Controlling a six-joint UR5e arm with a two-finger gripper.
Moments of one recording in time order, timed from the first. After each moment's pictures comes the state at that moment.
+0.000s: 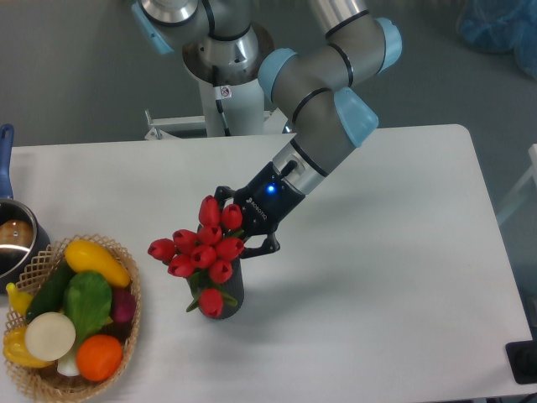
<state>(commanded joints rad) 2.58 -1.83 -1.83 -0.99 0.53 1.31</state>
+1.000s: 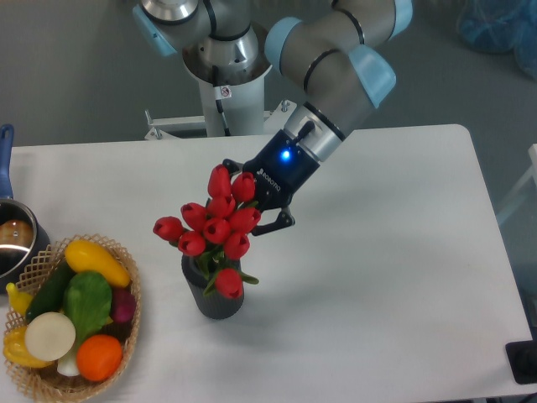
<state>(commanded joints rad) 2.62 -1.73 -1.81 -1.00 0.46 1.18</state>
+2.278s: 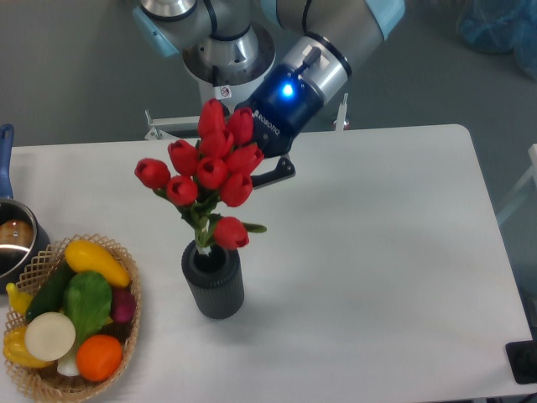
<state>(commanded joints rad) 2.65 -1.61 -1.72 -0.99 0.35 0.96</state>
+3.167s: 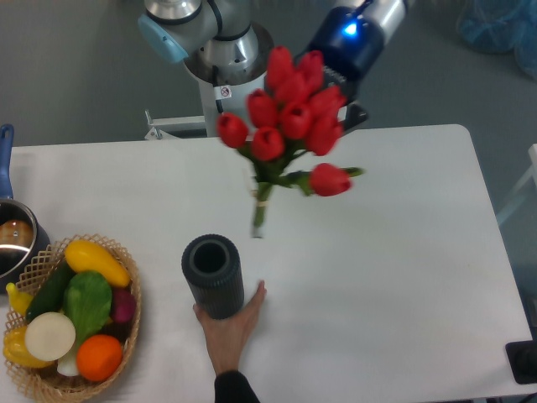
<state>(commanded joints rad) 2.90 -1.58 -1.70 -0.99 0.46 0.95</state>
